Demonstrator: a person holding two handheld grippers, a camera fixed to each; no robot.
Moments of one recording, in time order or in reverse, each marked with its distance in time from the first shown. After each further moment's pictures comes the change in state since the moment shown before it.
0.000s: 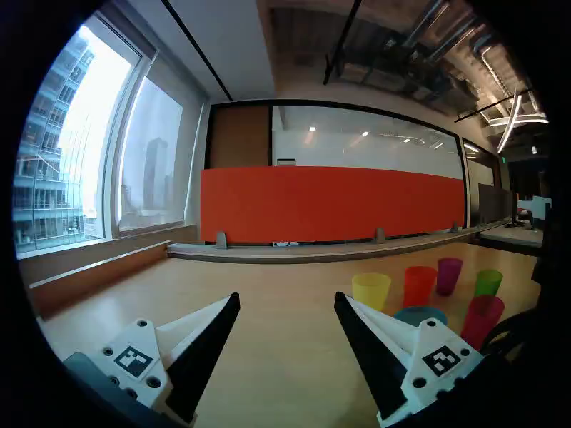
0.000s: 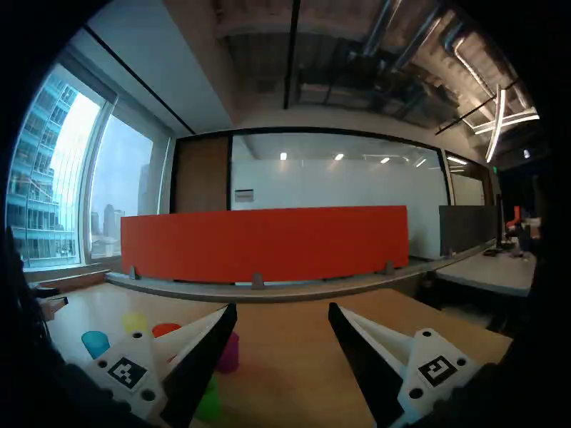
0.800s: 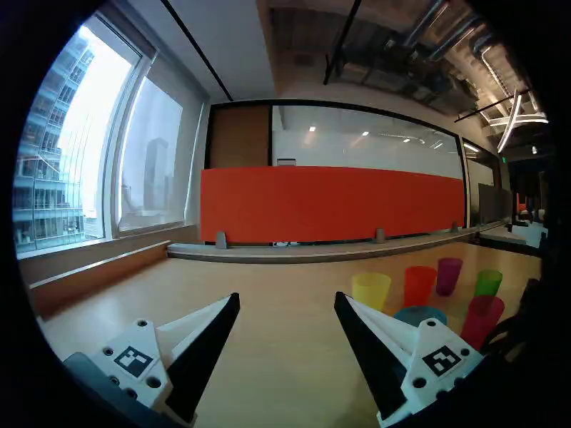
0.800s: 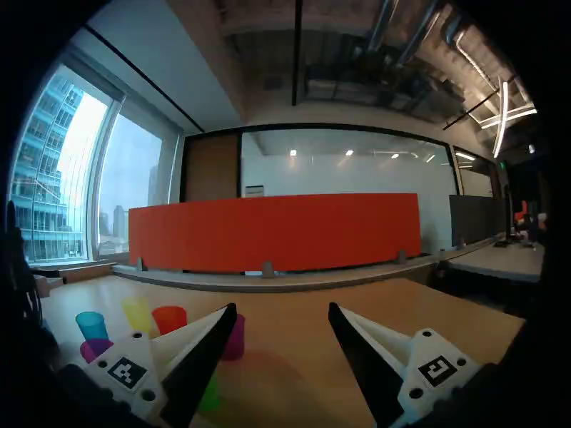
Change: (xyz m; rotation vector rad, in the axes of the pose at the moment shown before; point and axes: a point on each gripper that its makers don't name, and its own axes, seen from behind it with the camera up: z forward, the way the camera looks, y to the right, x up) left arm 0.000 -0.001 -0.001 0.000 0.000 0.000; right arm -0.056 -0.008 0.014 0.046 -0.012 0.011
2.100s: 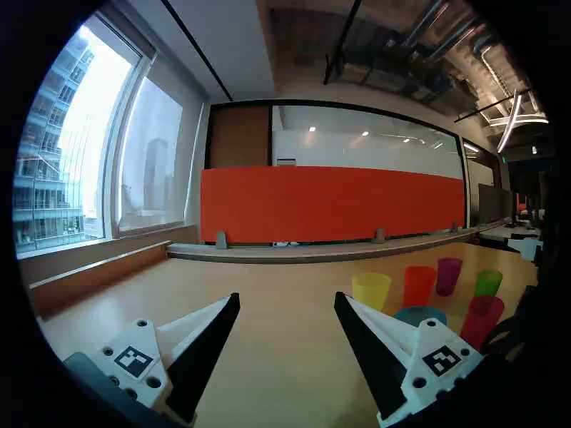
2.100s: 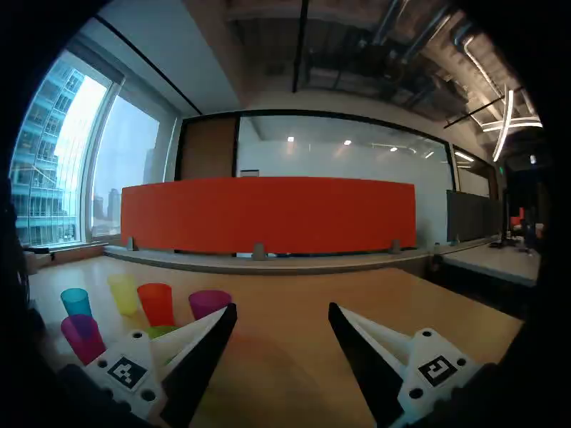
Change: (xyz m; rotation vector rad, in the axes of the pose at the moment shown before) left arm 0.000 0.000 0.000 0.000 0.000 0.000; right arm -0.030 0.012 0.005 -0.029 -0.064 -0.037
